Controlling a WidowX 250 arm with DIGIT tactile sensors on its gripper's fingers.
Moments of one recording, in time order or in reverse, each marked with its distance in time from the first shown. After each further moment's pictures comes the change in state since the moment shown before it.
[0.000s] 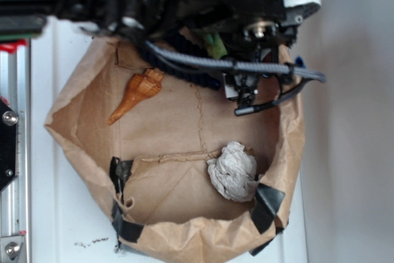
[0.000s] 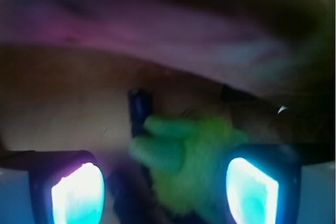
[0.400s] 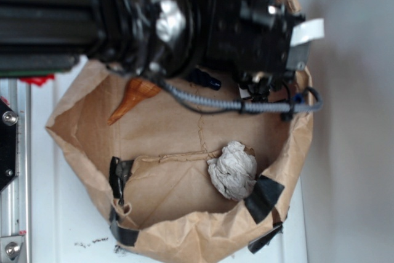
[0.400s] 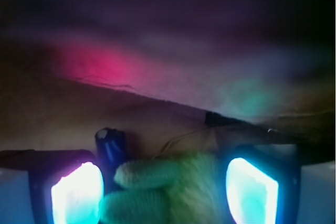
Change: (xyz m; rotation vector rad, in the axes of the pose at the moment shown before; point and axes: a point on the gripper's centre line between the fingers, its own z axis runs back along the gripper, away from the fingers) arm 0.009 0.001 -0.012 0.161 -0.085 0.058
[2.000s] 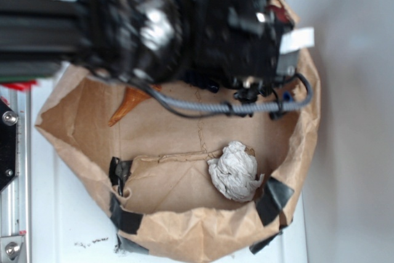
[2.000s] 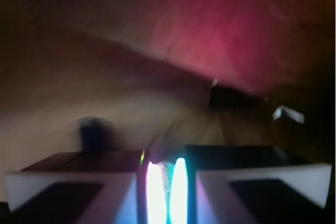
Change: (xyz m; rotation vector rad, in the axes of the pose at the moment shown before) arm -0.013 -0.002 0.023 -0.102 0.071 -0.037
